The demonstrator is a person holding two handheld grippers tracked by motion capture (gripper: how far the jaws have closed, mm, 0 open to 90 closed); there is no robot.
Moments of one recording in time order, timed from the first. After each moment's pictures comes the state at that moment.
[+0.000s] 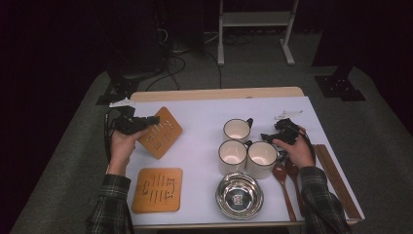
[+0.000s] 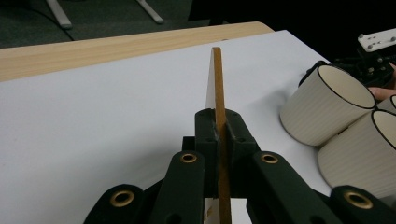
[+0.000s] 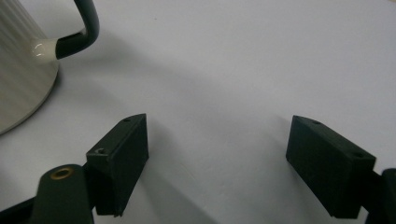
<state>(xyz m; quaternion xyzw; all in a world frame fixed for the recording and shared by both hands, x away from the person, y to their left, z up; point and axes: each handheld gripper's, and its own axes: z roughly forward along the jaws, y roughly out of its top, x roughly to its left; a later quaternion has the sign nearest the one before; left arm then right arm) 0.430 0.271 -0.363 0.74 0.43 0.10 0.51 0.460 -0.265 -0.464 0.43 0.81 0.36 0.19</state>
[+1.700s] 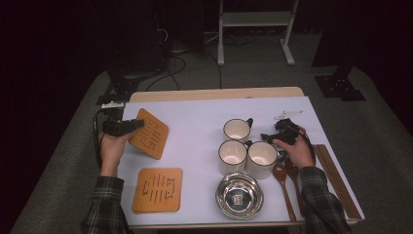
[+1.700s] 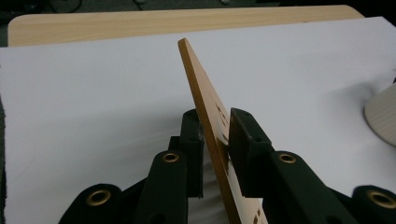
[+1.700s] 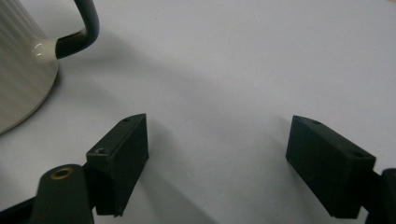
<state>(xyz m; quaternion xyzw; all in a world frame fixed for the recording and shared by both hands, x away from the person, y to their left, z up) 0.429 0.304 -0.369 0.73 0.52 0.15 0.42 0.460 -0.265 -0.464 0.43 0.81 0.36 0.19</state>
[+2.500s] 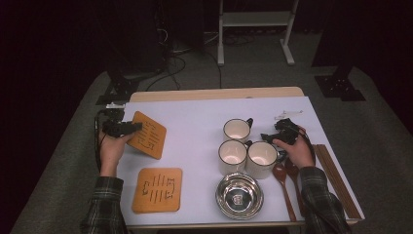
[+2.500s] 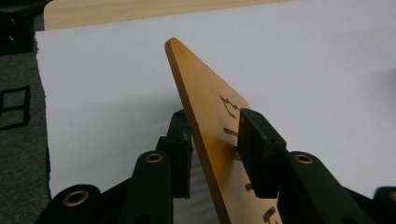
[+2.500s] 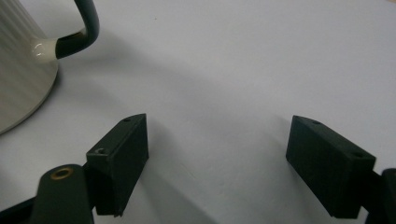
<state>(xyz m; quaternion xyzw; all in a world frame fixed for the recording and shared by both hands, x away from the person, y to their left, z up) 0.432 0.303 -0.374 0.74 0.54 0.19 0.35 0.460 -0.265 -0.465 0.43 0.81 0.36 0.19</state>
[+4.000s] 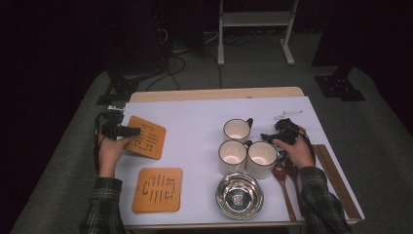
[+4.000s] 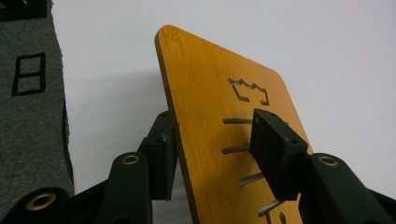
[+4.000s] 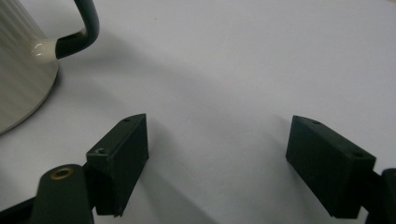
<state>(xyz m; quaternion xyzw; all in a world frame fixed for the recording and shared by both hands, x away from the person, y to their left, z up) 0.437 0.312 -0.388 0.74 0.57 0.17 0.30 0.460 -0.265 -0.464 0.43 0.81 0.36 0.19</state>
